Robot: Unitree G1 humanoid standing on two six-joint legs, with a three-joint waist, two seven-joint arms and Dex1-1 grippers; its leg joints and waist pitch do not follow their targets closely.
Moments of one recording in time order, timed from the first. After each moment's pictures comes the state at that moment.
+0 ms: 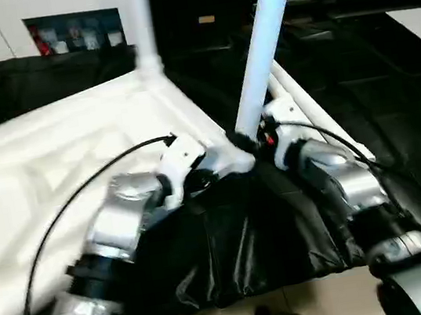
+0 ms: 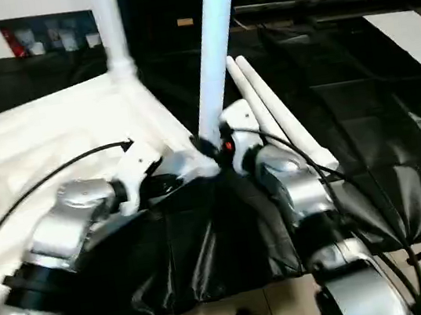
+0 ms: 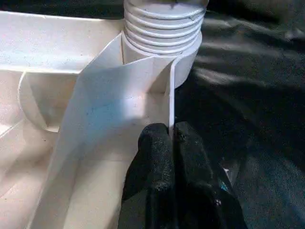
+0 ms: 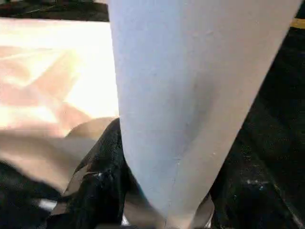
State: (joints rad) left arm -0.54 0.22 -0.20 0.19 0.08 0.62 -0.78; right arm -0.65 -0.15 0.09 0.63 0.18 0.12 0.54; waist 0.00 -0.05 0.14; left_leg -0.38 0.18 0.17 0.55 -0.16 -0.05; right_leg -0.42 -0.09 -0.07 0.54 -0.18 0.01
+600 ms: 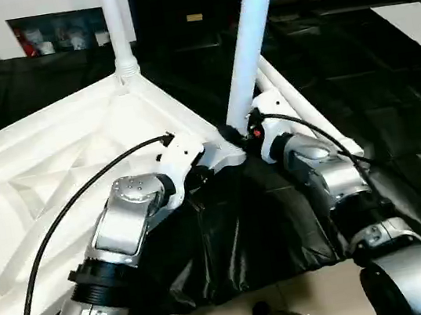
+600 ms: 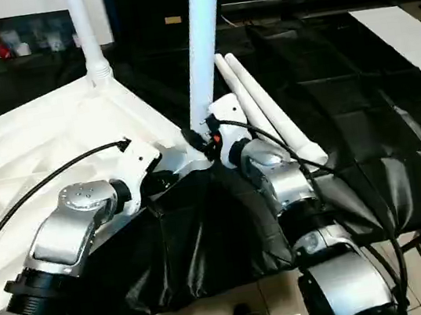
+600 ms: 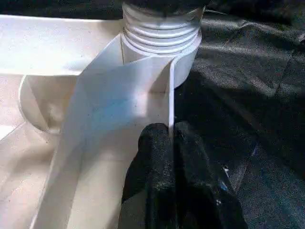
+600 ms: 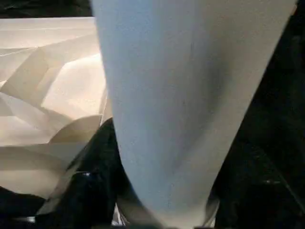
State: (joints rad) left arm -0.53 0.22 -0.21 0.15 0.09 0.64 -0.73; right arm -0.73 -0.09 0.06 0.77 0.15 0.07 0.51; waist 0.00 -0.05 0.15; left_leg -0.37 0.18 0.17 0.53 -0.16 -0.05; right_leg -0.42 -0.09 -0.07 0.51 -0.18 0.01
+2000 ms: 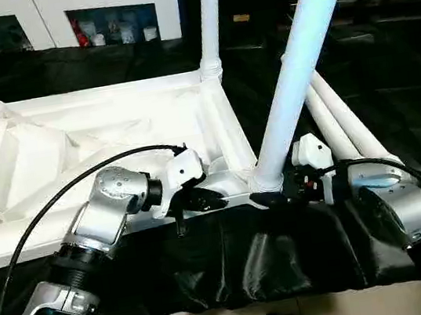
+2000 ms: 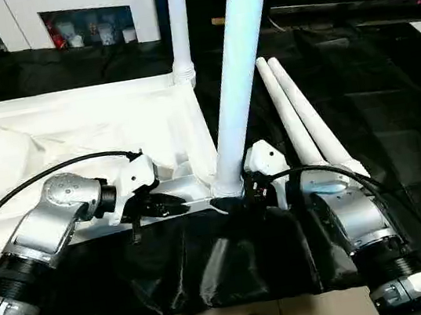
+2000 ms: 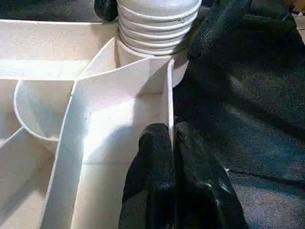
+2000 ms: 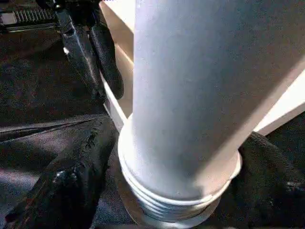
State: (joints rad) left arm -0.61 0.40 -0.31 0.38 -0.01 0.24 -1.25; right arm -0.40 -0.43 0.17 0.32 0.16 0.08 1.06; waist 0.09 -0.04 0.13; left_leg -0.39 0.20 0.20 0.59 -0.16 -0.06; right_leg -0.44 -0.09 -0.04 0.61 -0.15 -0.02
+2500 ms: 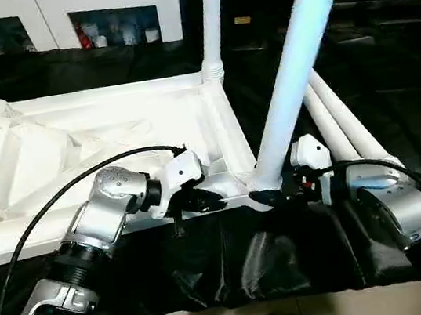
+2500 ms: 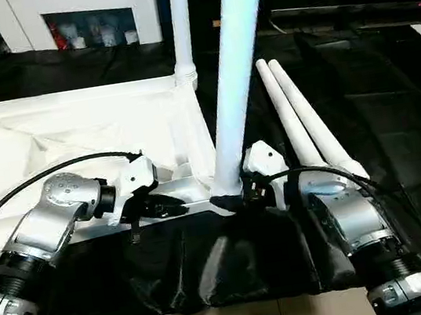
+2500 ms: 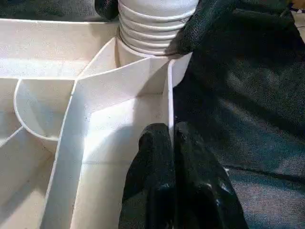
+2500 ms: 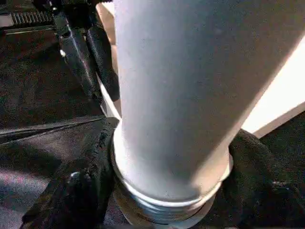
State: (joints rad) left arm -0.62 0.40 -0.32 0.42 -0.01 0.22 -1.26; right arm -0.39 -0.40 0.16 0.33 0.16 0.08 1.04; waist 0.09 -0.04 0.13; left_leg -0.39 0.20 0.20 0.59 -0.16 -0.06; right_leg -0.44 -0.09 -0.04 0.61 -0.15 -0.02
